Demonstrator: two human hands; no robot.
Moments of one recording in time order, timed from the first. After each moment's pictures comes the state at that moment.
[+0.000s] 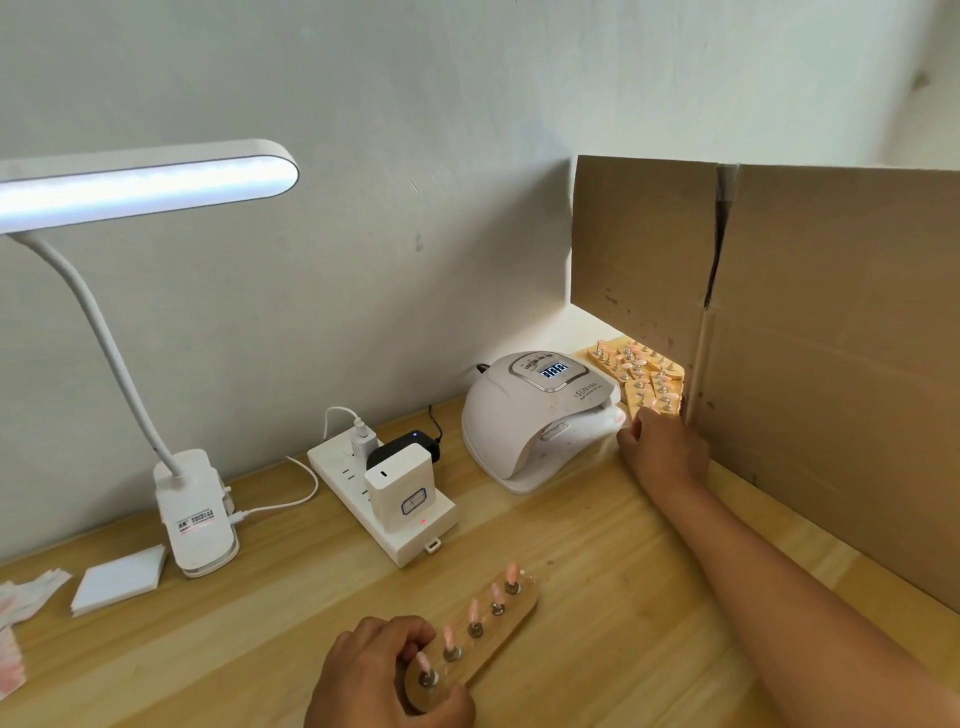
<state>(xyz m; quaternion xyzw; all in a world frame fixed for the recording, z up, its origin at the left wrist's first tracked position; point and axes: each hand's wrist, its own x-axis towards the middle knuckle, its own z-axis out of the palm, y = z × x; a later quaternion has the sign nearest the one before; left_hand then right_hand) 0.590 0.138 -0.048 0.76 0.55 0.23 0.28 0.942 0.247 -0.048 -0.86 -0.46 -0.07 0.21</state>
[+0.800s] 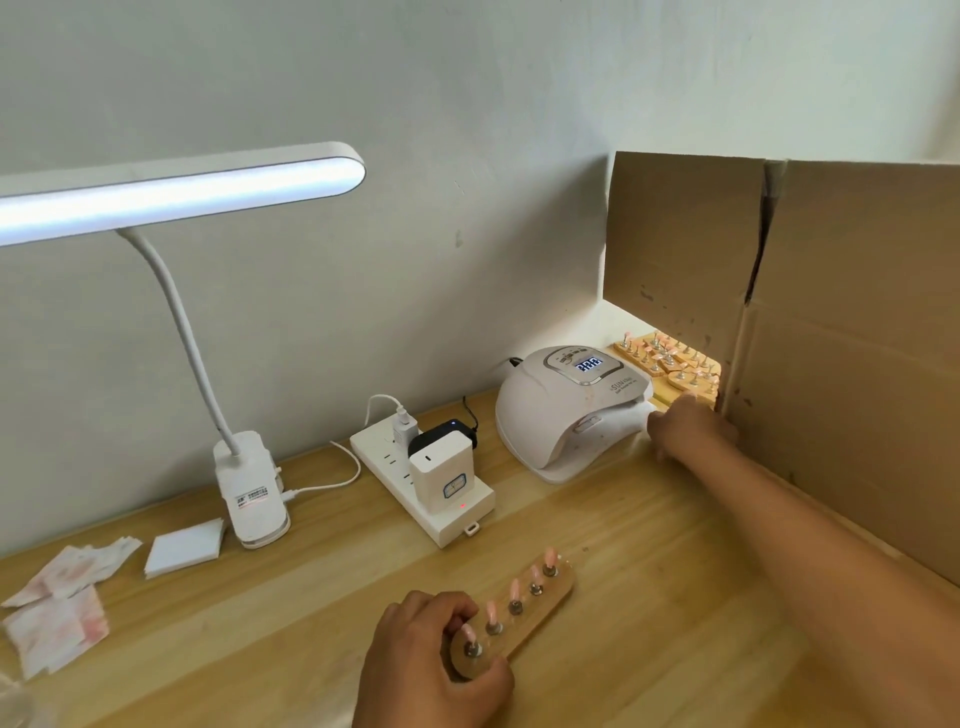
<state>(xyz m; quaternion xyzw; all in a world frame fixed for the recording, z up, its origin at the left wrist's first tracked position) 0.587 0.128 -0.044 0.77 0.55 0.22 0.26 0.930 0.262 -0.011 -0.91 -0.38 0.09 0.12</state>
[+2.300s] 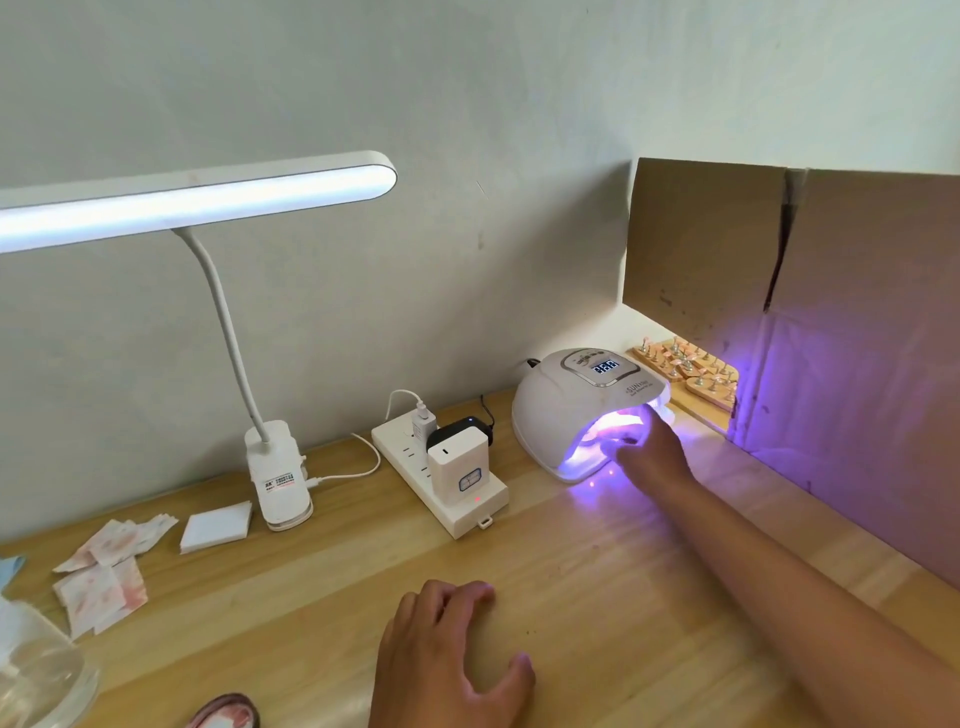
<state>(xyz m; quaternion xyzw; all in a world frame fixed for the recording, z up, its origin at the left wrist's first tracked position) 0.592 0.116 -0.049 0.79 0.56 0.20 0.14 0.877 0.246 -0.038 -0.71 -0.47 0.25 0.47</state>
